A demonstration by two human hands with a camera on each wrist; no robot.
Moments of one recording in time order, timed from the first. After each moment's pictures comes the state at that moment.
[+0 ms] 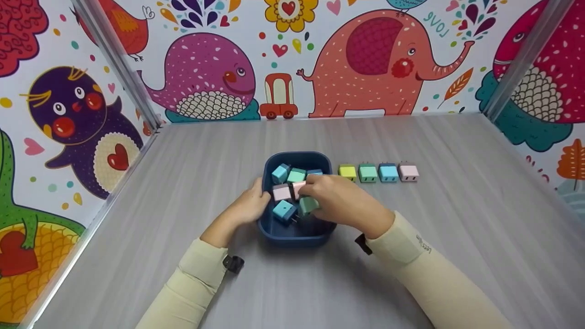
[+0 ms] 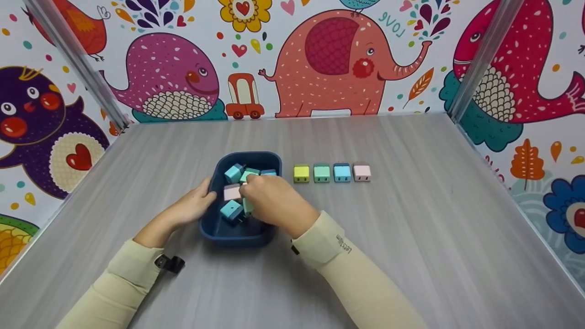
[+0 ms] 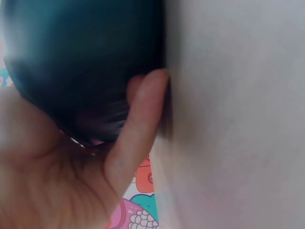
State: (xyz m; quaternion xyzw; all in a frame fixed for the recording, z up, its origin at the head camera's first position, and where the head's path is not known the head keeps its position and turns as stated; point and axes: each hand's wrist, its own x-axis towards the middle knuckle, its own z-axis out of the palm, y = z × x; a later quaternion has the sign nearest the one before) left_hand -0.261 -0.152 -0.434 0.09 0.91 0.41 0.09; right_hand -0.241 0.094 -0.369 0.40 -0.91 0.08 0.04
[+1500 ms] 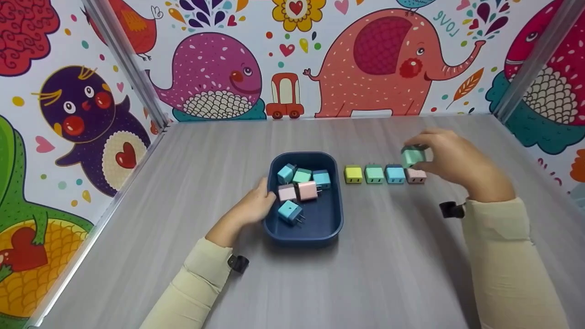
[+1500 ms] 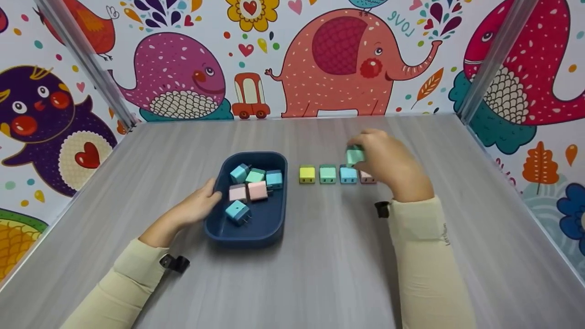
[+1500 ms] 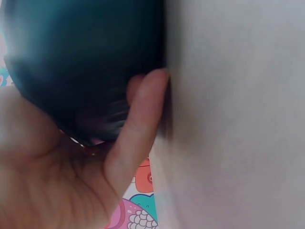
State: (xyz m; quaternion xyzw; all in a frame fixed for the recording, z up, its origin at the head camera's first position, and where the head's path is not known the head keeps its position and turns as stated) left_hand -0.259 -0.151 -0.431 0.08 0.90 0.41 0.10; right_hand -0.284 0.271 -0.319 0.19 -0.97 0.18 0.02
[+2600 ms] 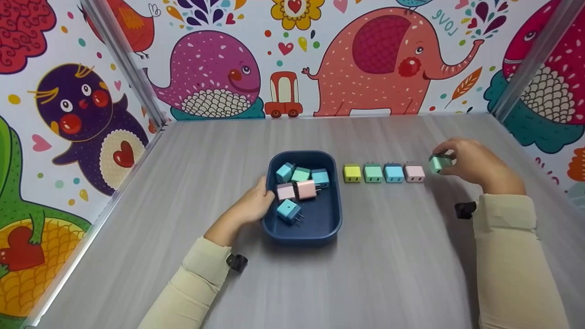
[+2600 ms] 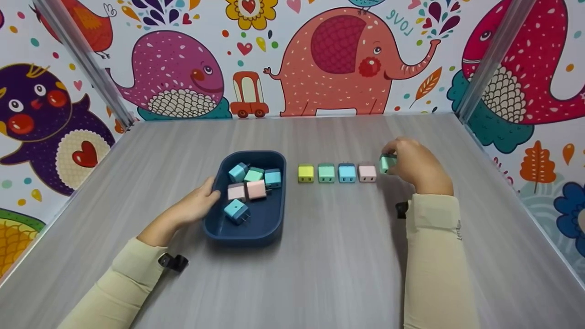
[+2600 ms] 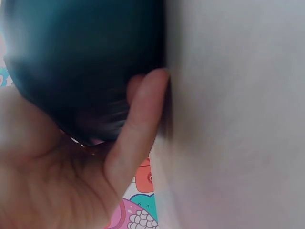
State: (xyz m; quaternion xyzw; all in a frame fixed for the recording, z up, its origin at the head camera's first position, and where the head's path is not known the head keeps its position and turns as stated) left_hand -0.259 -0.151 -0.432 0.08 0.91 0.40 0.10; right_hand -0.317 0.344 -0.364 0.11 -0.97 0.20 -0.05
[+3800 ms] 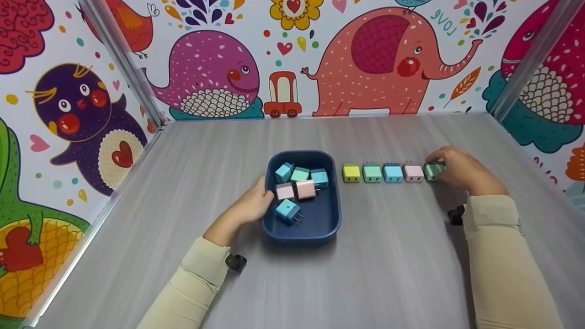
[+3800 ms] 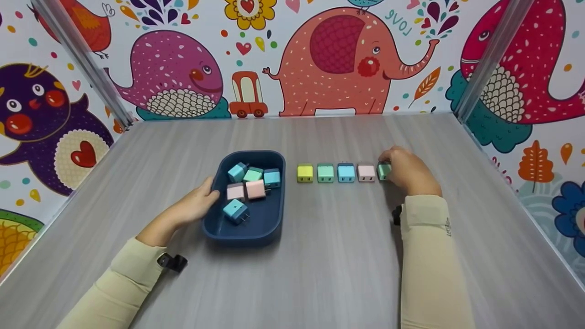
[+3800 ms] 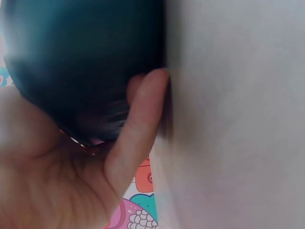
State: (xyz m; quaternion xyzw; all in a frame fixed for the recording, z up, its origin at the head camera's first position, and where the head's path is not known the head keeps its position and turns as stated) left_hand -0.260 -0.151 -0.432 0.08 0.90 0.41 0.10; right_hand -0.335 0.348 -0.402 0.08 -0.97 0.21 -0.08
